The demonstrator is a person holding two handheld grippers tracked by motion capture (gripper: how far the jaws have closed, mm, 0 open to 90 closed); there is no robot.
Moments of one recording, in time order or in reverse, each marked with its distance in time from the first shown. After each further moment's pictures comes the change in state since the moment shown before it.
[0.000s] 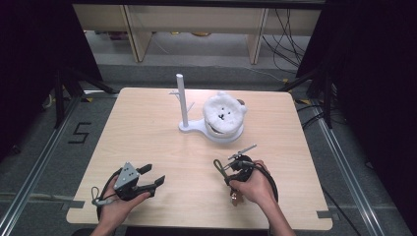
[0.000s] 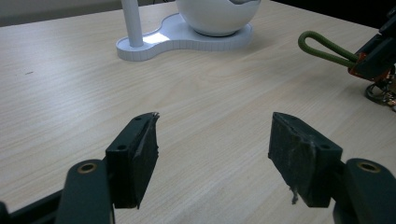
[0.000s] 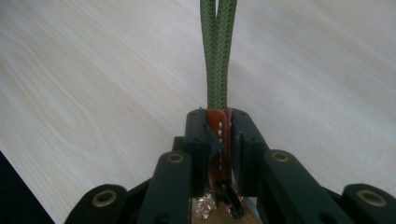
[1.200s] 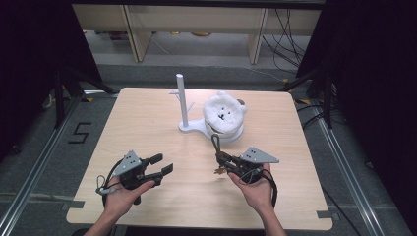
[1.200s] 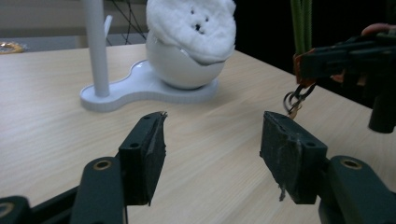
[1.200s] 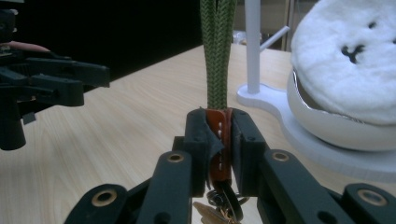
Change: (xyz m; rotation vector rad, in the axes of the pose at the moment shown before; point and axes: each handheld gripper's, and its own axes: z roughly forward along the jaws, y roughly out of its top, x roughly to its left) left arm -0.007 0.047 0.014 -0.132 -0.151 -0.083; right arm 0.001 -0.012 -0.010 -0.784 0.107 -0.166
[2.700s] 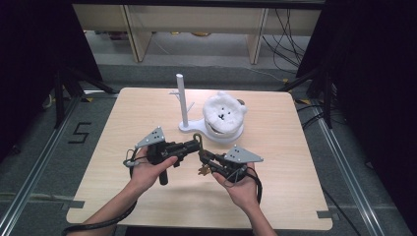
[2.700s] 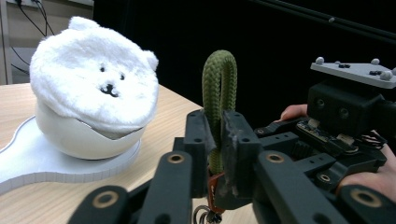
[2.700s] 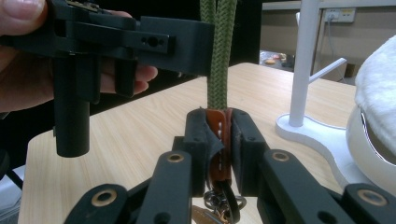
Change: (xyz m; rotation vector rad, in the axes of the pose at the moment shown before) left arm -0.018 0.050 0.063 -0.057 -0.272 -0.083; right arm 0.027 0.010 0.030 -0.061 0.111 -0.040
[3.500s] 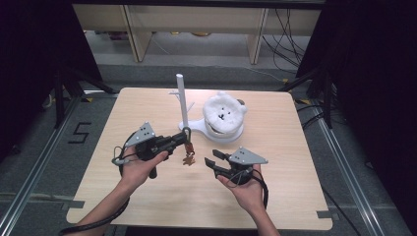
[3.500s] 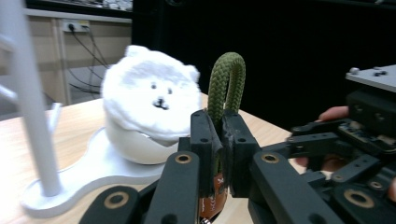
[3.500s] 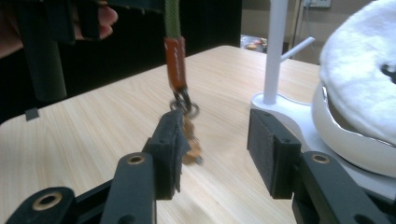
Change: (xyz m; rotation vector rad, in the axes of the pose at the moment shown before) left arm 0.010 0.017 -0.026 -0.006 0.173 0.131; right arm -0.006 -0.006 -0.016 0.070 -0.095 0.001
